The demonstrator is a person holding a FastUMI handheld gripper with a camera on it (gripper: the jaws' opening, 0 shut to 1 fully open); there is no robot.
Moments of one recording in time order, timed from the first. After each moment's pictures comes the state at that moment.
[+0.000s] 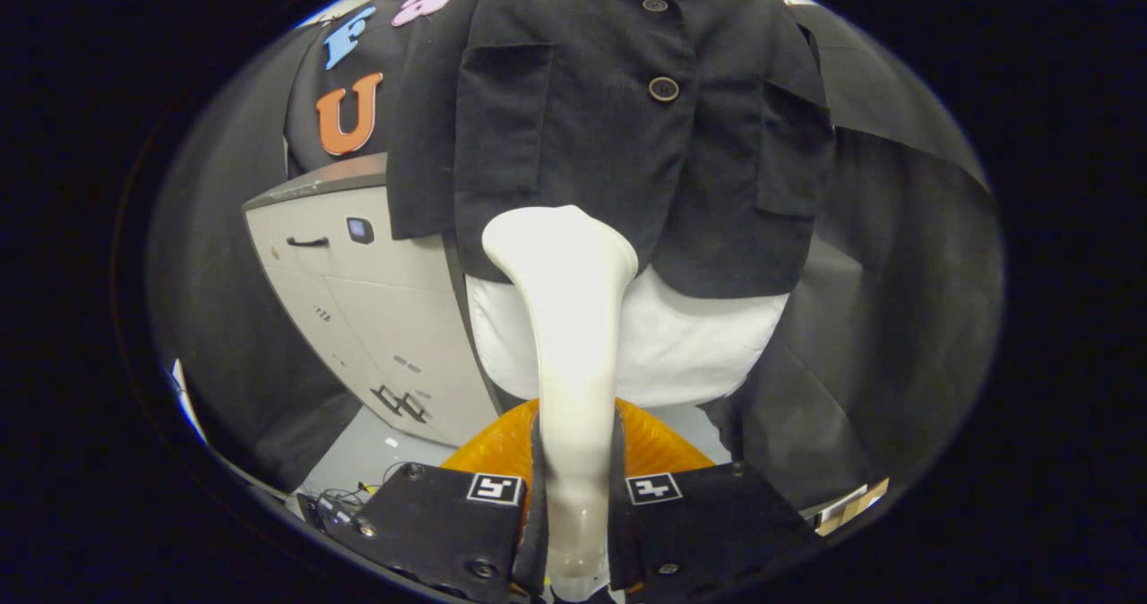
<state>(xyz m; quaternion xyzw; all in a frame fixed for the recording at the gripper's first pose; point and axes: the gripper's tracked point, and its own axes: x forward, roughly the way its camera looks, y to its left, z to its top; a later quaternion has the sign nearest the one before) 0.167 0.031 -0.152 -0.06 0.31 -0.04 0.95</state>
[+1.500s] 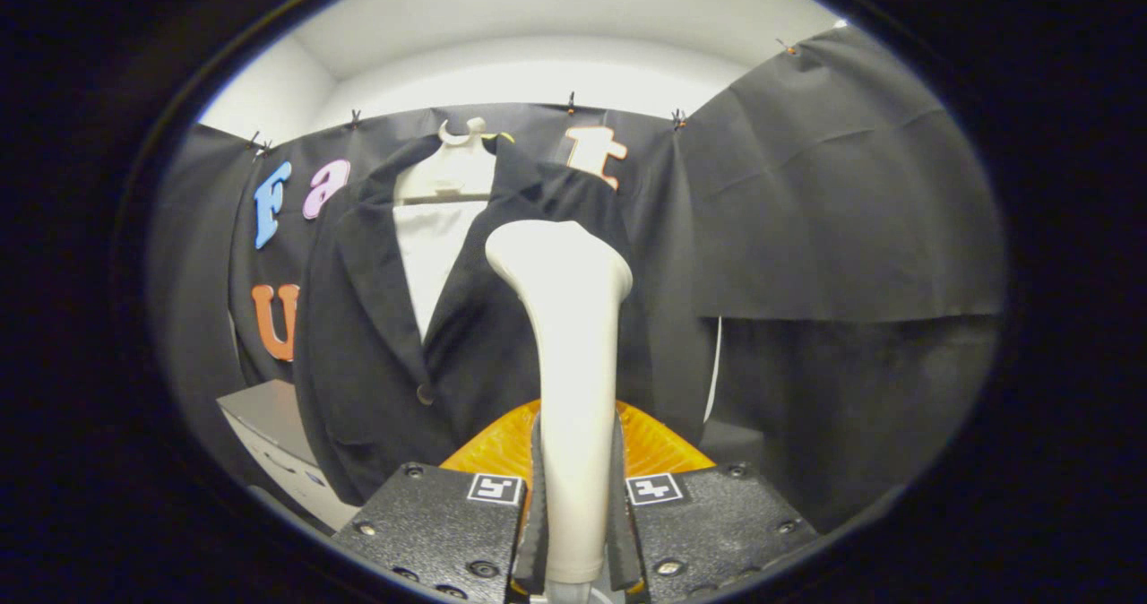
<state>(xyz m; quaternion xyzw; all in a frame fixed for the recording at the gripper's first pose) 0.215 -0.114 0.234 -0.03 -0.03 -0.11 0.99</state>
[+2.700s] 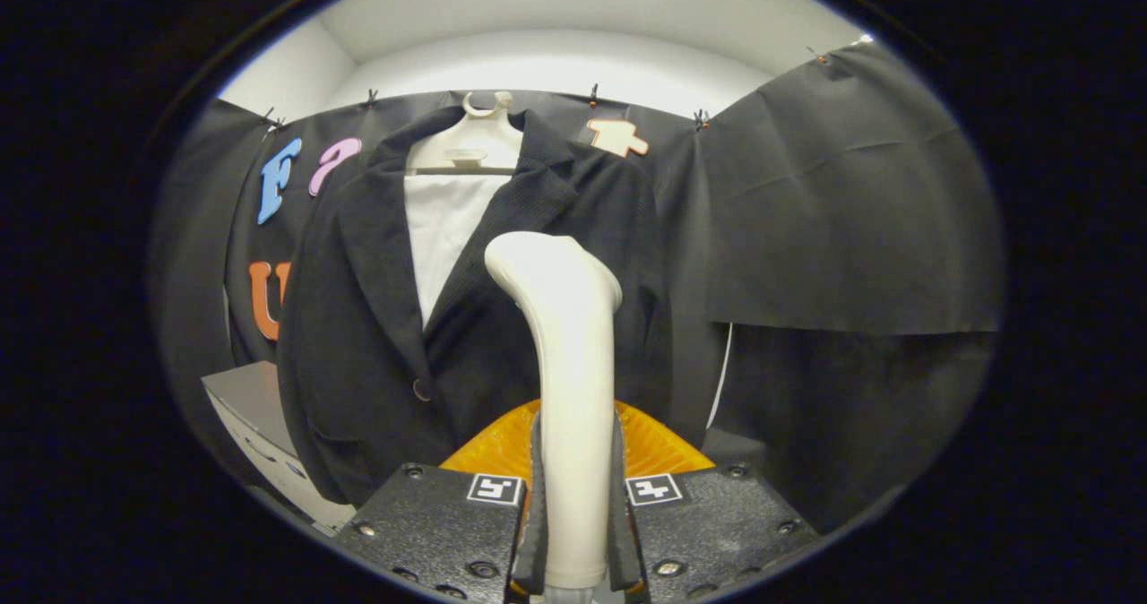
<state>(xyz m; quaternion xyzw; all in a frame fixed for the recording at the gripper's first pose) 0.241 -0.103 0.193 -0.06 -0.01 -0.11 0.99</state>
